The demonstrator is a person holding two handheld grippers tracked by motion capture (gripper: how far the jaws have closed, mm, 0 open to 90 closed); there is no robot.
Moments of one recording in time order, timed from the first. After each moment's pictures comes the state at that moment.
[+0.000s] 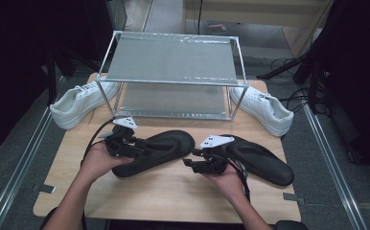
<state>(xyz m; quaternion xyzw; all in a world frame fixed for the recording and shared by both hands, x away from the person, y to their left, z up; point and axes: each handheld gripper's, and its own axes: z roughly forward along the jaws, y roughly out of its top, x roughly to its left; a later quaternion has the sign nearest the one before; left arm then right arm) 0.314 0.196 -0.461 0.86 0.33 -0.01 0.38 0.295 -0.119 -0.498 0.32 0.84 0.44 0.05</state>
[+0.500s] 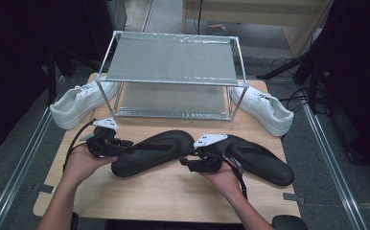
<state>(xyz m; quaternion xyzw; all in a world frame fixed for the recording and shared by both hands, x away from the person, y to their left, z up) 0.305 0.239 -0.465 0.85 0.38 0.02 0.37 0.301 -0.105 -0.499 0.29 0.85 0.43 0.04</state>
